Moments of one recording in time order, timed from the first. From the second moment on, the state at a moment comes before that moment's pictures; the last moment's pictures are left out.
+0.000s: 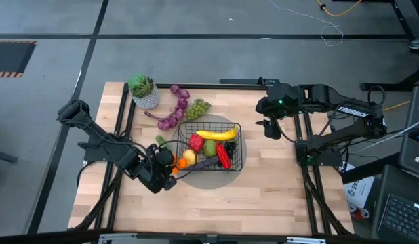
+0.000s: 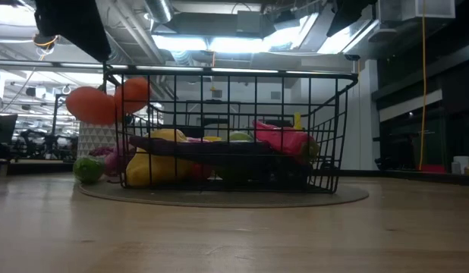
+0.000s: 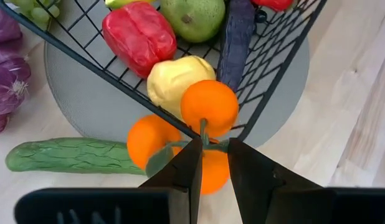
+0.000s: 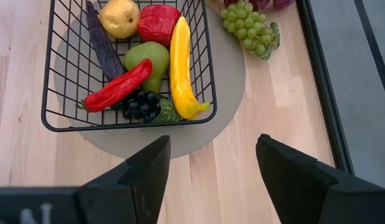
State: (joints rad) left arm -0.61 1.37 1.06 -0.80 -0.59 -1.11; right arm -0.15 1.23 1.44 -1.14 0.05 -0.11
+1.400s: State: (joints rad) left arm -0.53 1.36 1.07 -0.81 -0.56 -1.04; right arm -0.15 1.23 1.44 -1.14 0.05 -0.11
